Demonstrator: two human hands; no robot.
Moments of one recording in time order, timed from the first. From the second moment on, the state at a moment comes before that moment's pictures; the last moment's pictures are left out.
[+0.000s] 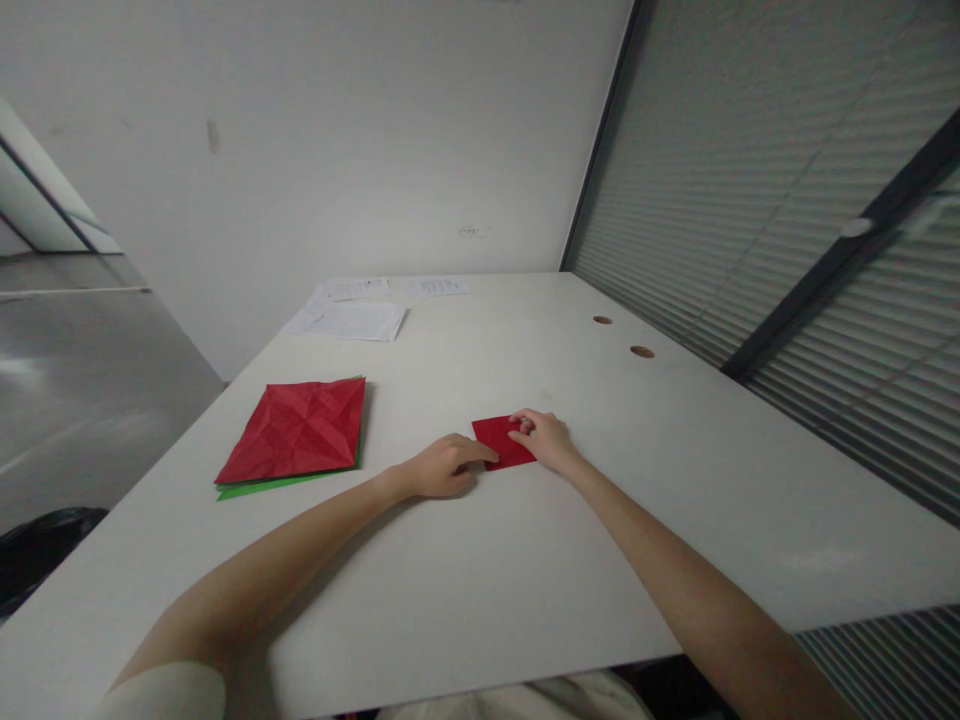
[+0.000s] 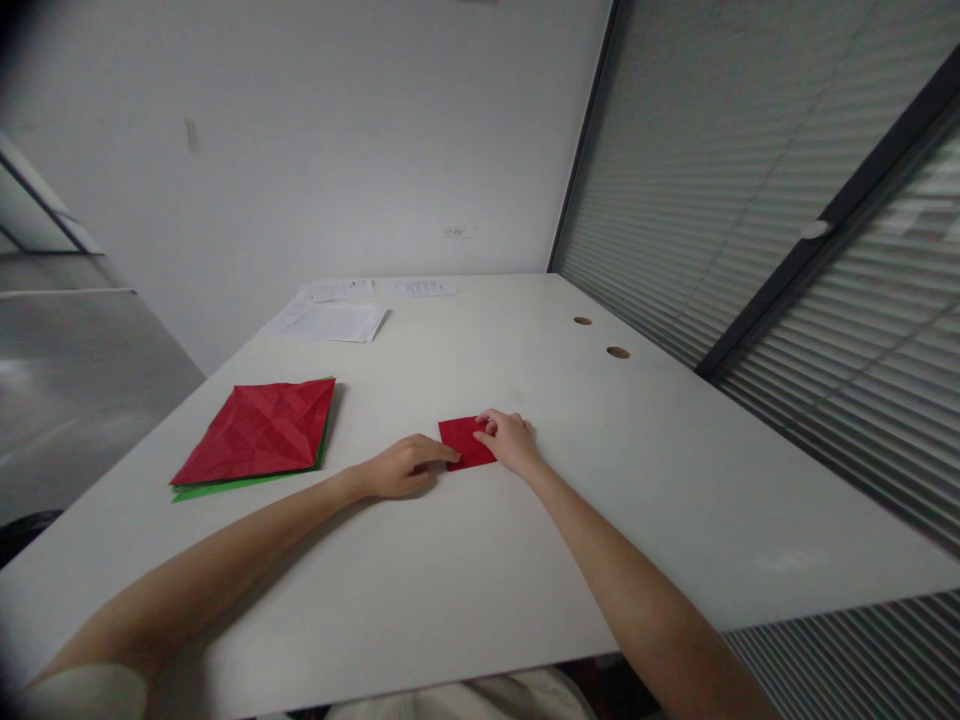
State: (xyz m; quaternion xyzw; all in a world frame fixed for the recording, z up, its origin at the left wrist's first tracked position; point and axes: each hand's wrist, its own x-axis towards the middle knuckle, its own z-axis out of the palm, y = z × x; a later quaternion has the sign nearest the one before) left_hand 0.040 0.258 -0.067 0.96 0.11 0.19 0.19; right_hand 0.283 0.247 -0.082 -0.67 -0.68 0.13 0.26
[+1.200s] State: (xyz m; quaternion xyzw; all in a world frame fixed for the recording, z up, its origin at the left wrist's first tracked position) left_hand 0.046 0.249 -0.067 0.97 0.11 0.17 0.13; right_hand 0.276 0.244 -0.084 -0.74 -0.65 0.03 0.19
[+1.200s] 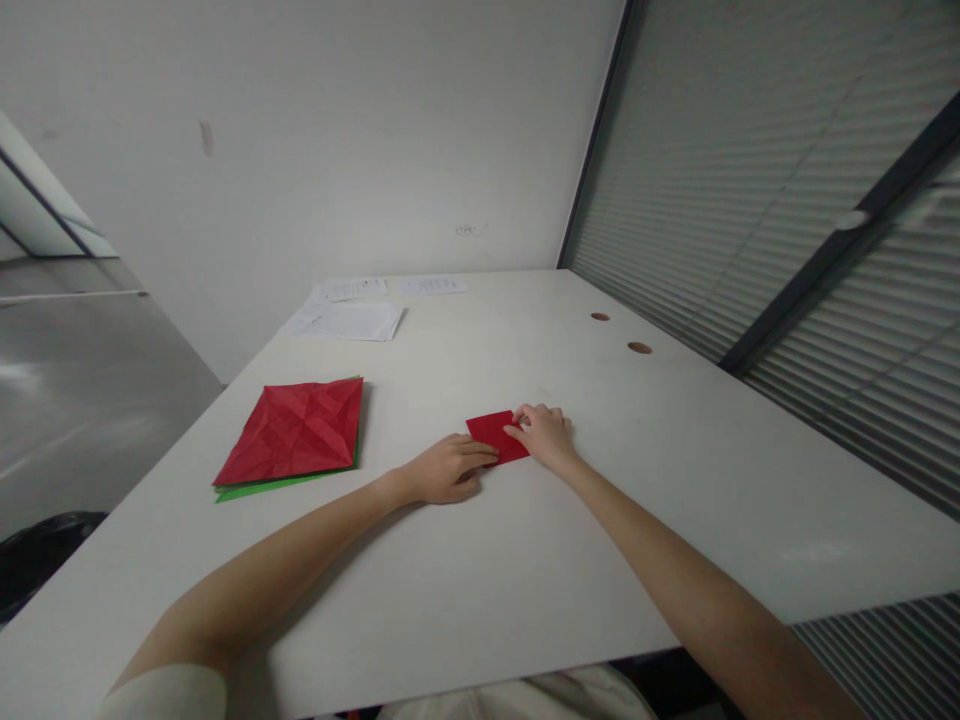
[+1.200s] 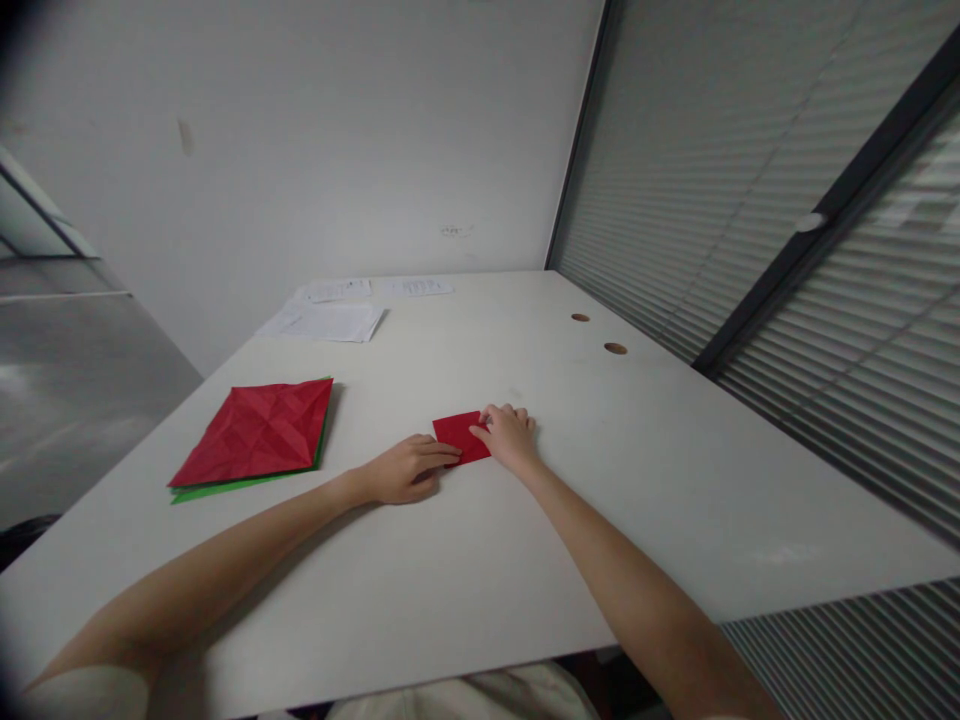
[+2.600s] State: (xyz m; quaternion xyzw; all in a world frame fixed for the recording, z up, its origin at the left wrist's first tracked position) left_hand 0.050 0.229 -0.063 0.96 0.25 0.14 -0.02; right_hand 0.291 0.239 -0.078 -0.61 -0.75 0.10 0.24
